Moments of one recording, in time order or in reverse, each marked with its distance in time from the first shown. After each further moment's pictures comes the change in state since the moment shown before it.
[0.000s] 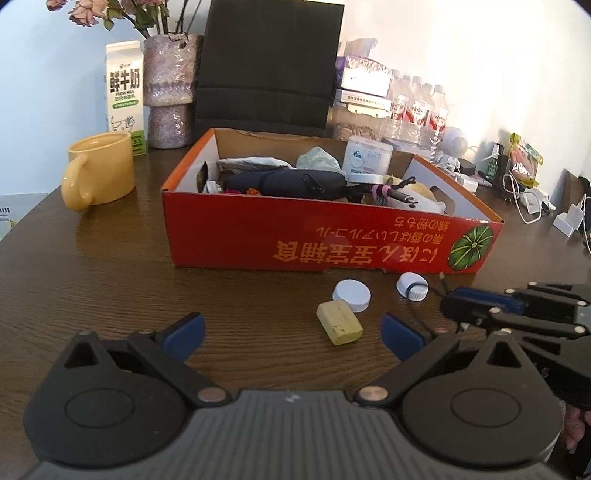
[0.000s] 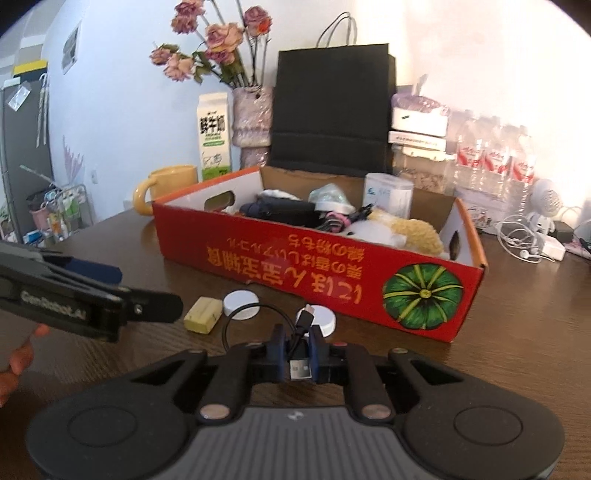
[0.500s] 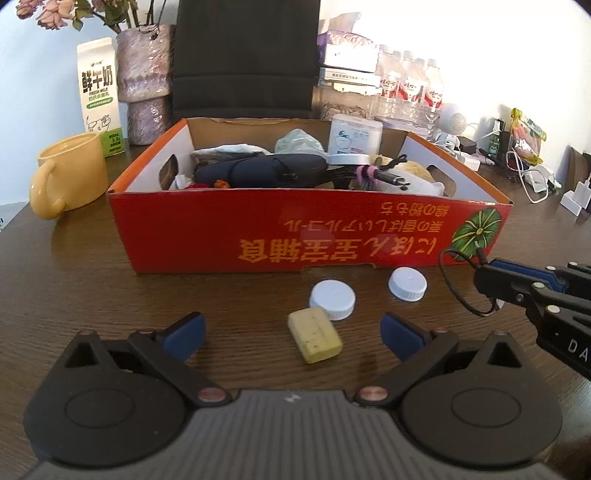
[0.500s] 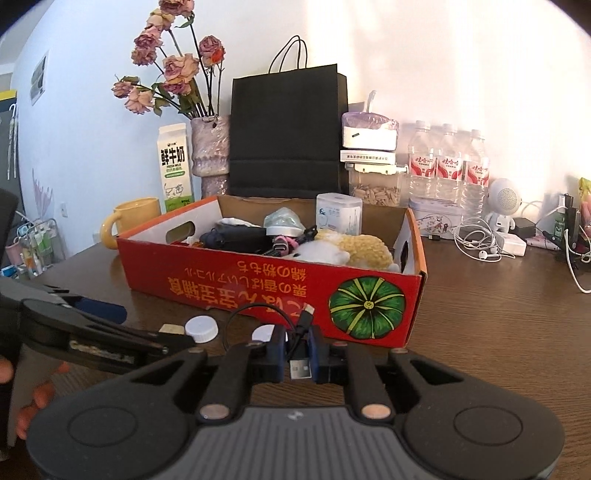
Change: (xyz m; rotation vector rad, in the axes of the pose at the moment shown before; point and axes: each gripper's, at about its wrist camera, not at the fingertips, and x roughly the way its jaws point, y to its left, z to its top) left arm 0.033 -0.028 0.004 0.054 0.038 0.023; right arm -0.013 -0.020 -0.001 0.075 -0.071 -0.086
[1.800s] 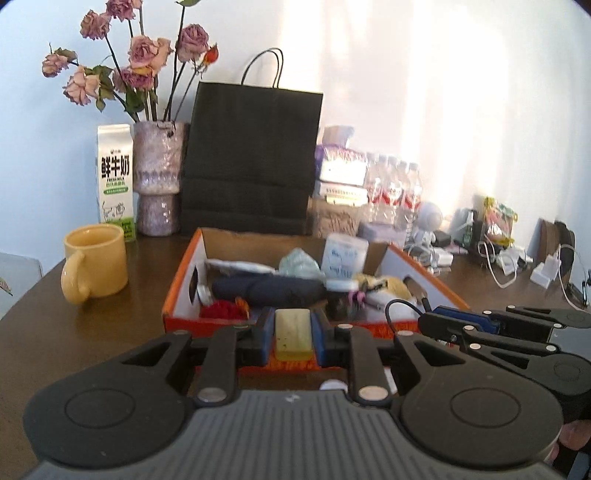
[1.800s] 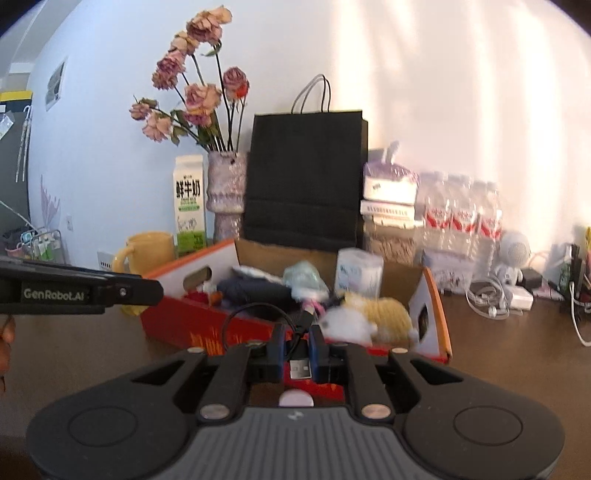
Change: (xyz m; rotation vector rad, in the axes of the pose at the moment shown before) left arm -0.071 0.033 0.038 -0.037 -0.284 -0.076; right arm -0.002 0.032 0.040 -0.065 -0.115 -0.004
